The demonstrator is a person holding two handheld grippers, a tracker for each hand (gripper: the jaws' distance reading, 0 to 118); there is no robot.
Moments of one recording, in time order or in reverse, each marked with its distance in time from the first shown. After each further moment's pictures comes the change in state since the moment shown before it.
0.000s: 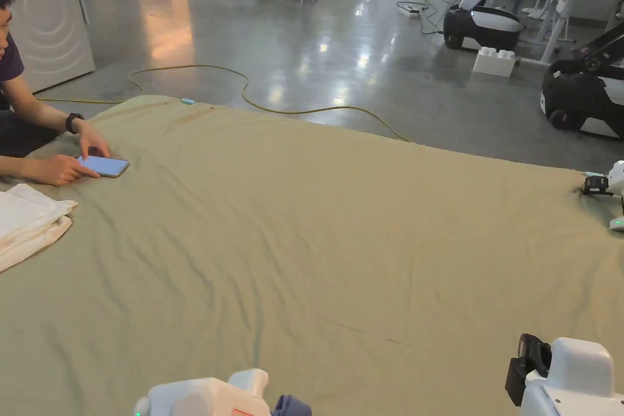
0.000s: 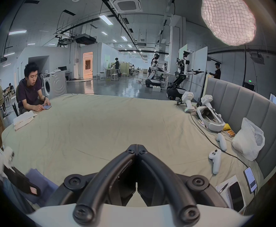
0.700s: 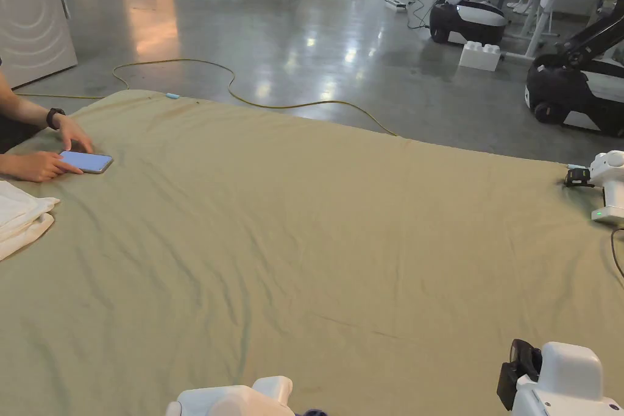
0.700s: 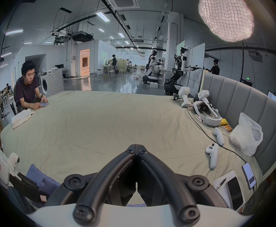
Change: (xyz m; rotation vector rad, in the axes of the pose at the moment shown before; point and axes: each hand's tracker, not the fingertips) left arm 0.029 -0.010 -0.013 -0.030 -0.044 -0.041; right arm 0.005 -0.011 0.004 -0.032 -0.019 -0.008
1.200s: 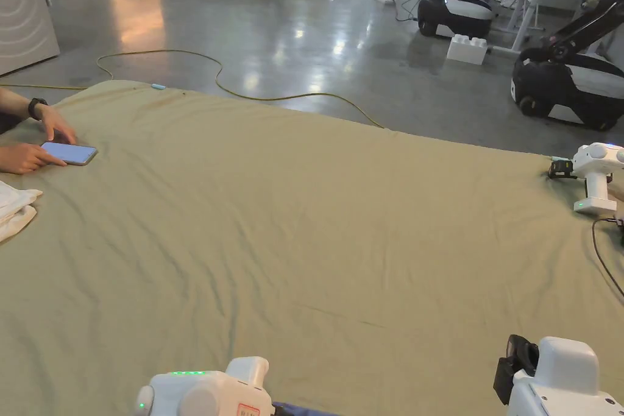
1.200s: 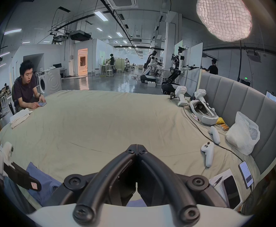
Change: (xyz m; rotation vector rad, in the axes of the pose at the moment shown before) left arm -0.006 0.001 0.005 0.037 0.105 -0.081; right arm 0.011 -0.003 0.007 -0.010 -0.023 -0.002
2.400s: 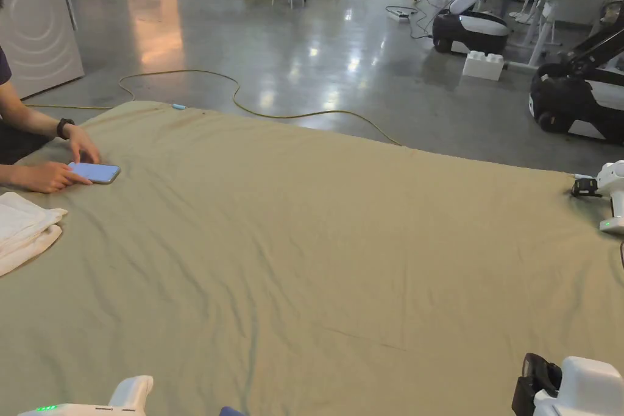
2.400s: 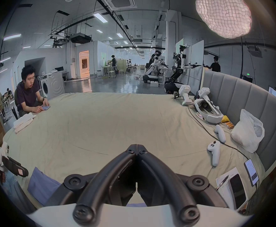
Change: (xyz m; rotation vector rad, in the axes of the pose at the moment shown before) left arm -0.172 -0.014 0.062 0.159 -0.184 0.104; right arm -0.009 0.007 -0.005 0.003 0.038 -0.037
